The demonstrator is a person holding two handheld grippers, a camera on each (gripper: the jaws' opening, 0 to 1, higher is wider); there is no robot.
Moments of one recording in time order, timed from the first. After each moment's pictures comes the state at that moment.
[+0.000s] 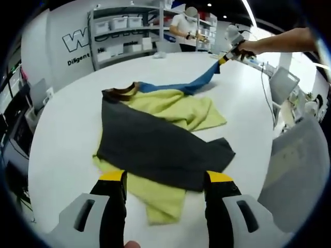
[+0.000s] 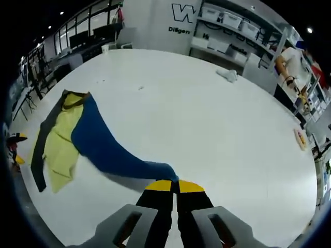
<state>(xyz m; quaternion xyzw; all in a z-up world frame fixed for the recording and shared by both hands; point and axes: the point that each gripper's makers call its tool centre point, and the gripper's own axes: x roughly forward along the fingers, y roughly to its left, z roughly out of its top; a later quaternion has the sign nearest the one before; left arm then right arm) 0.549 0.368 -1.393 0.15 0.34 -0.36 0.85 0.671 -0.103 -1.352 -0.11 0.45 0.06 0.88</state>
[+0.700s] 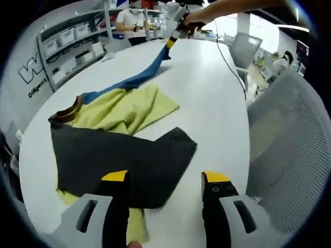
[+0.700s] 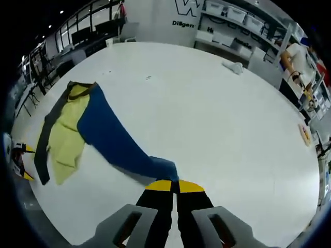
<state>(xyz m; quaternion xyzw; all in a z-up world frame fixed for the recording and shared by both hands) 0.499 0.300 -1.423 0.27 0.32 -0.51 0.75 0.646 -0.095 -1.365 -0.10 0.47 0.08 0.87</state>
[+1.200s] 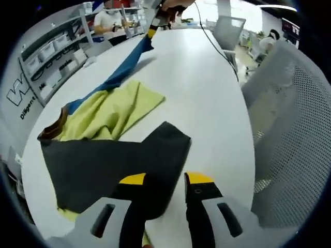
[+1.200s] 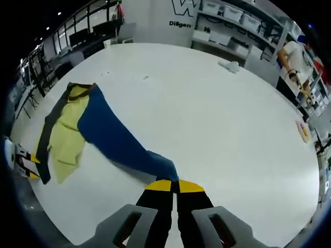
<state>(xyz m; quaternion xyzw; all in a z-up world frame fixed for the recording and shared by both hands) 0.500 0.291 -1.440 0.32 0.31 -0.53 0.72 0.637 -0.099 -1.357 -0.10 0.47 0.07 0.87</state>
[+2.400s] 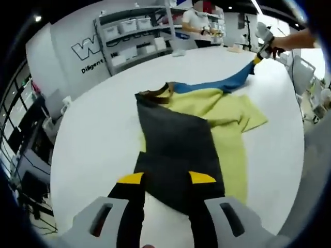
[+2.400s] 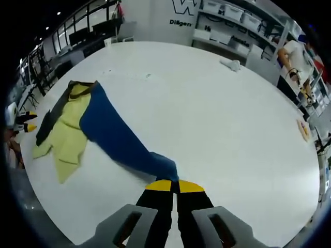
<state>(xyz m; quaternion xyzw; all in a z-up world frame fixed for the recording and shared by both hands) 0.624 0.405 -1.398 0.20 0.33 -0.31 0.87 0.633 -0.090 -1.363 -0.10 0.48 0.07 0.87</state>
